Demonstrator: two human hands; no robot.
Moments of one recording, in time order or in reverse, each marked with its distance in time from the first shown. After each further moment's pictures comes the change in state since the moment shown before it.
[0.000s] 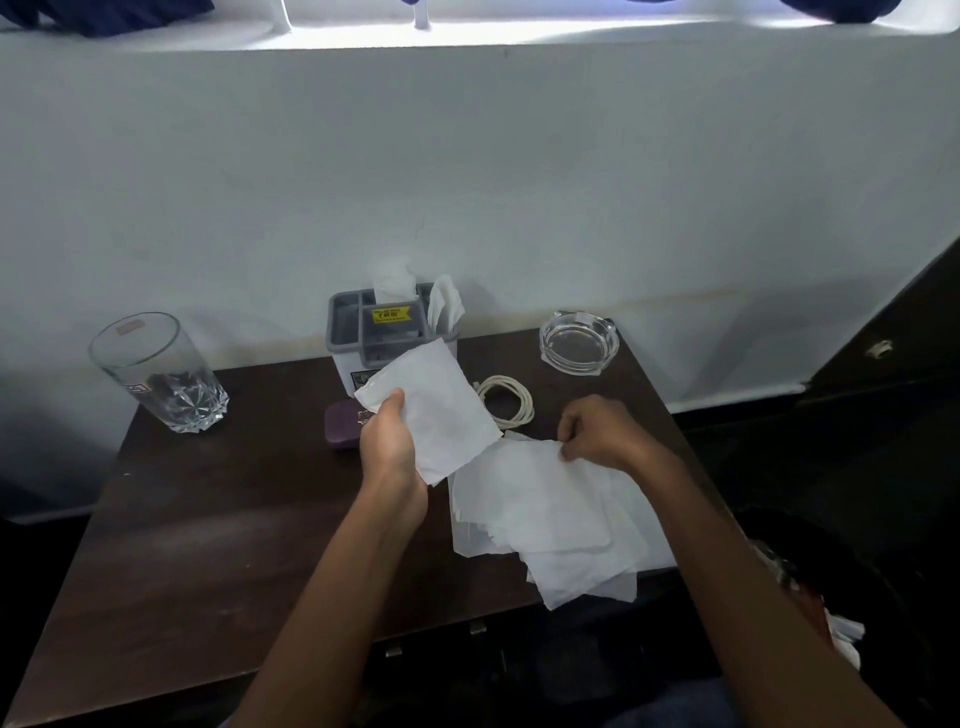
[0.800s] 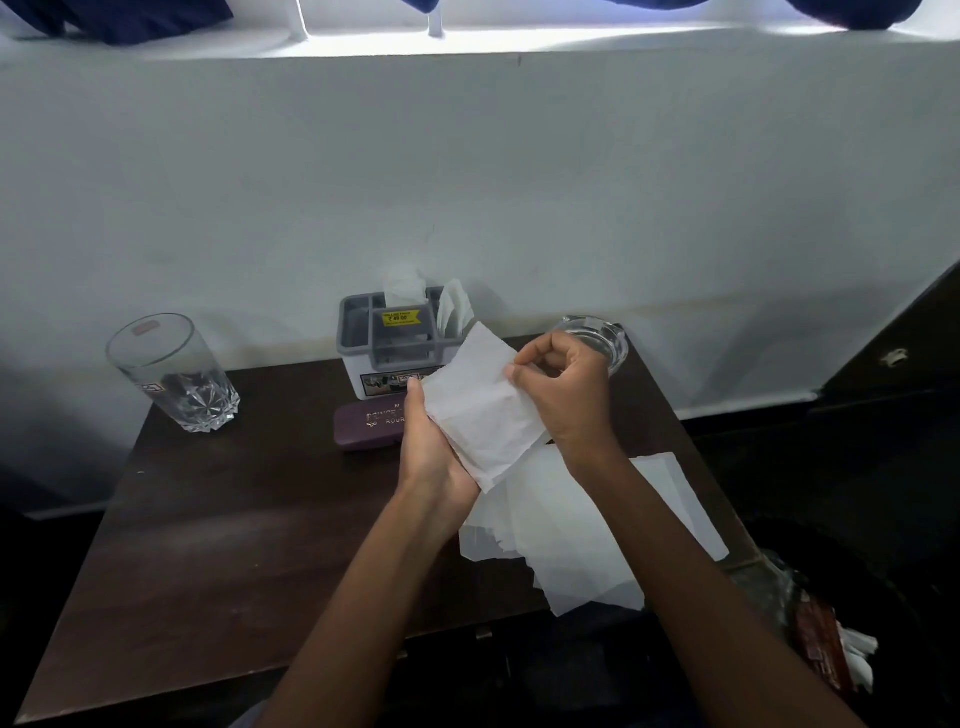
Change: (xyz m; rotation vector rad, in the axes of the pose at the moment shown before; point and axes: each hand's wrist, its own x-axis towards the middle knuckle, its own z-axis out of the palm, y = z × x) left_hand -0.014 -0.010 0.013 -0.264 -0.423 -0.233; right_hand -0.025 -0.084 0.003 0.788 0.532 -0.227
